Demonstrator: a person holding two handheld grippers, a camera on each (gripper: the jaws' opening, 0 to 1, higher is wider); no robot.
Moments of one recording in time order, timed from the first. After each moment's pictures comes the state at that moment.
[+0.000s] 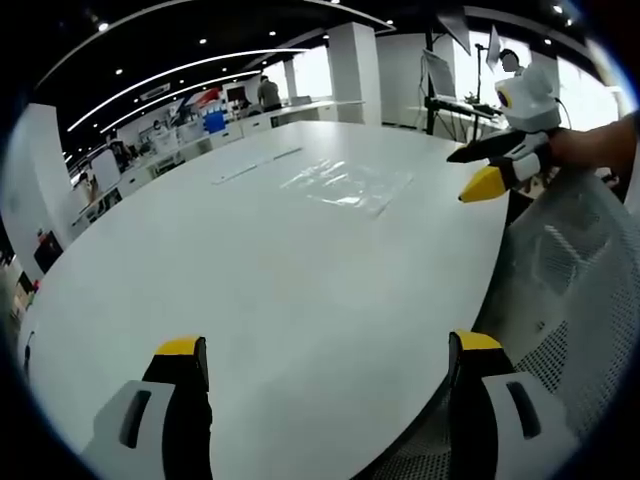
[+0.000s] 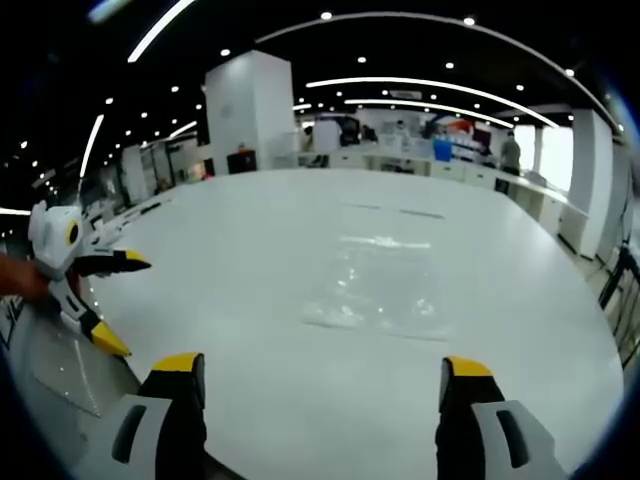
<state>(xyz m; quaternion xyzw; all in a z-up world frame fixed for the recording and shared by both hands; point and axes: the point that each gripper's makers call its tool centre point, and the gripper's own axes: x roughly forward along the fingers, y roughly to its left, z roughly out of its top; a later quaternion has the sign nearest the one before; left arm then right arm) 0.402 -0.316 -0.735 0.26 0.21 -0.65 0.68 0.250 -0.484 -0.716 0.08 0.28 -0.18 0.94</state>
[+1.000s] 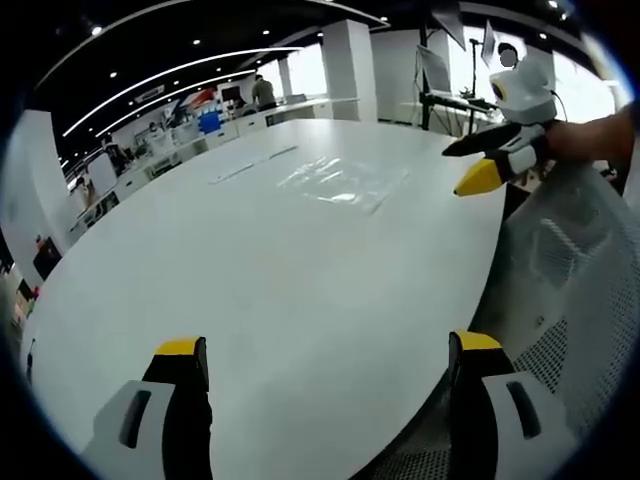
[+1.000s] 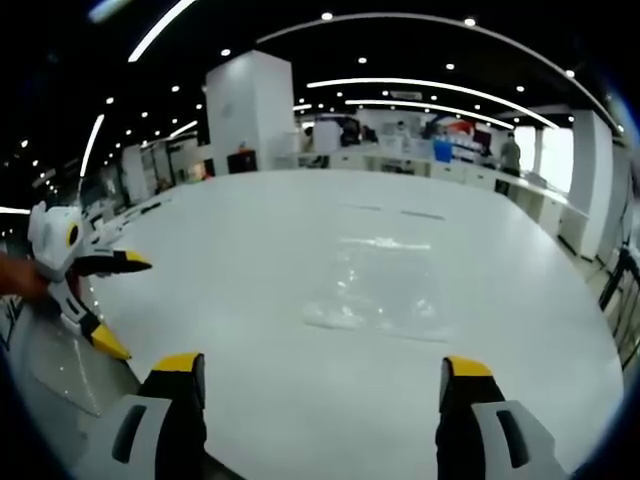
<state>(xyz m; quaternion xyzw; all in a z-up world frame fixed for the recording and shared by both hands) 0.399 -0.316 -0.736 0.27 0.21 -0.66 0.67 0.250 -0.483 -0.716 0.08 0.28 -0.17 0.94</state>
